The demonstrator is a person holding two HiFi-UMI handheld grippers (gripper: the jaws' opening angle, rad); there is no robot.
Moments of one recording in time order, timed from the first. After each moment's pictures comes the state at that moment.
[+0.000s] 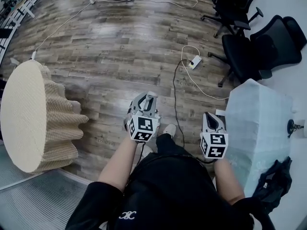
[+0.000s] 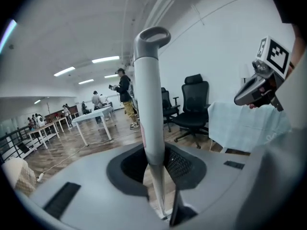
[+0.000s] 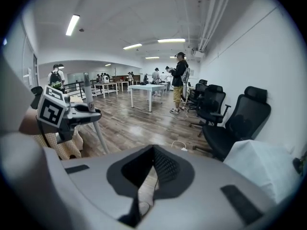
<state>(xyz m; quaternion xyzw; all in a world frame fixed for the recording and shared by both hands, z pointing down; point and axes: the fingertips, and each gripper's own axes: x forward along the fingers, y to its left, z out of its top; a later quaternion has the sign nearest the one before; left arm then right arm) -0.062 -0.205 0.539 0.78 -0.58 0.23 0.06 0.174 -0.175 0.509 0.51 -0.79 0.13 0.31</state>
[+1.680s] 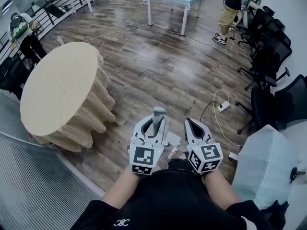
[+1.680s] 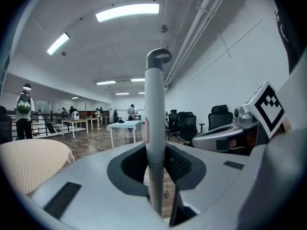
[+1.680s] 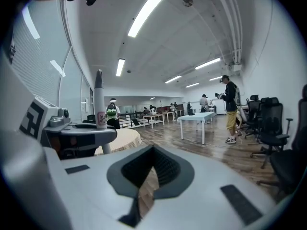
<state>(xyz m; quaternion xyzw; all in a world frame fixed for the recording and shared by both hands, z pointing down) -0.191 0.004 0.360 0.69 -0.72 0.07 0.05 -0.102 -0.046 0.378 0.26 -0.95 0.08 0.12</state>
